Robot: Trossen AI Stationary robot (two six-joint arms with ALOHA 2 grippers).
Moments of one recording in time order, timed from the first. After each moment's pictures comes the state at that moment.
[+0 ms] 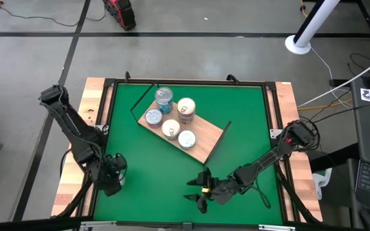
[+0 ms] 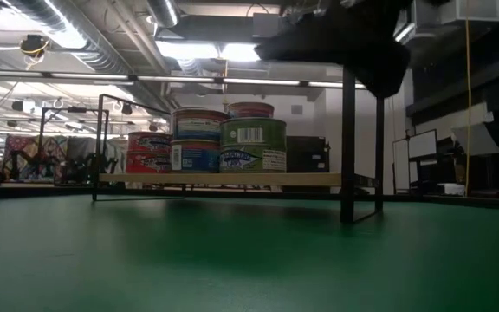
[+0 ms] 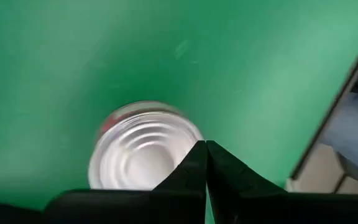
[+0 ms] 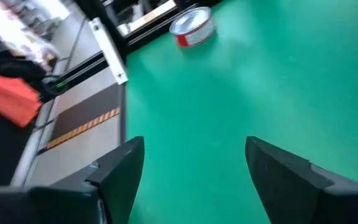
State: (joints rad) left arm -0.94 1.15 0.69 -0.73 -0.08 -1.49; right arm 0.63 1.88 1.13 0.27 0.48 0.80
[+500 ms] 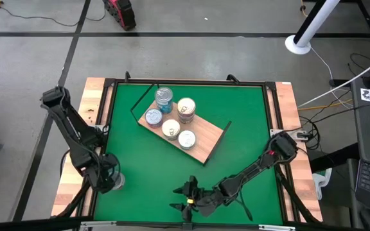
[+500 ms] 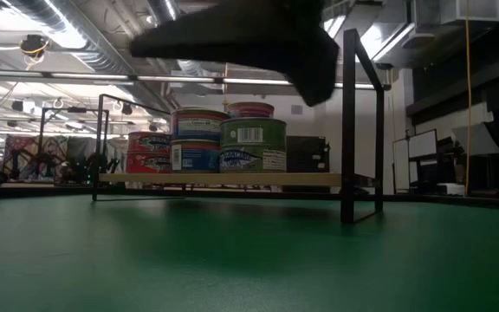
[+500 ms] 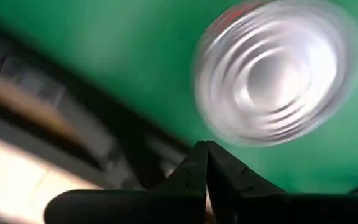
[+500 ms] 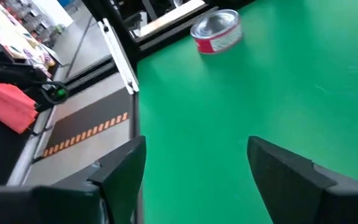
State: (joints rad) left arm -1.02 1.20 0.70 -0.97 0.13 -1.73; right arm 0.63 2.14 1.41 0.29 0.54 0.76
